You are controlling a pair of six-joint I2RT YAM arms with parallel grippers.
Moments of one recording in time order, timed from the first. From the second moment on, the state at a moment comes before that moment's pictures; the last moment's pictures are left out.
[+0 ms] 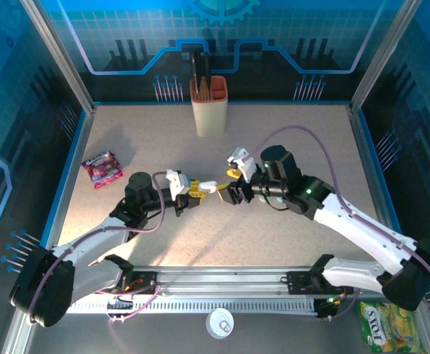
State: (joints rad) left arm -0.41 1.07 0.40 0.48 0.81 0.11; right arm 0.75 1.11 1.00 -0.38 -0.34 -0.03
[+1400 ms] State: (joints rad) left arm -0.40 1.10 0.37 0.52 0.91 0.10; right arm 0.62 1.17 0.78 -0.19 -0.44 0.13
